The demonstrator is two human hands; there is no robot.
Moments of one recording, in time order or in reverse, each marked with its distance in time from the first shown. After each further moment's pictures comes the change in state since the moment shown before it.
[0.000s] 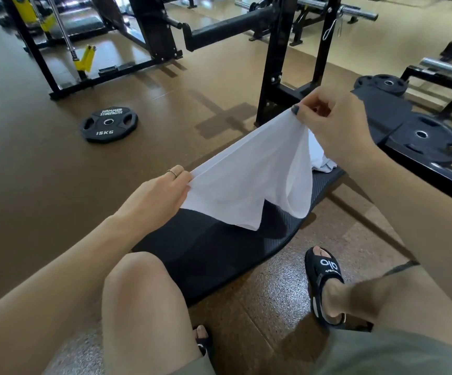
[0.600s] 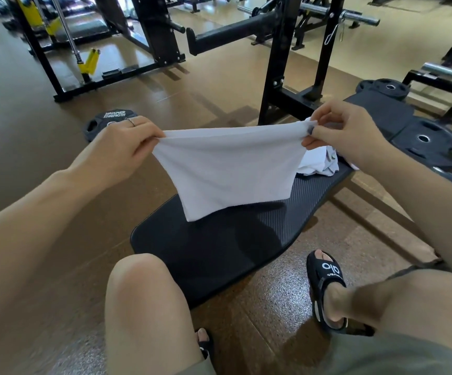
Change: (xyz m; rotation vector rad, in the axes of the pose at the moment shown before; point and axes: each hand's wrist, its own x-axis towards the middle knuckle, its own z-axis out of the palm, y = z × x) left_hand 0.027 -0.060 -0.075 -0.156 0.197 0.013; right_hand 0.001 0.021 -0.021 0.155 -0.232 0.151
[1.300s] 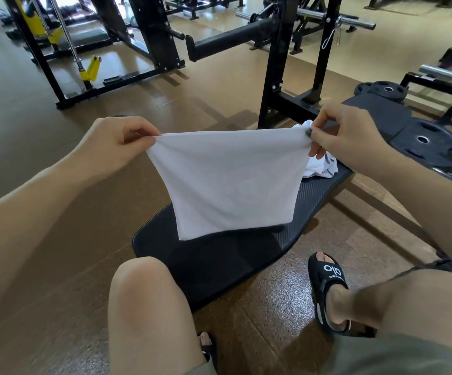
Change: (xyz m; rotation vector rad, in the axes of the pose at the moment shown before) left_hand 0.006 0.006 -0.023 -0.332 -0.060 -0.306; right_hand -0.008 -0.007 -0.003 -0.303 0.034 -0.107
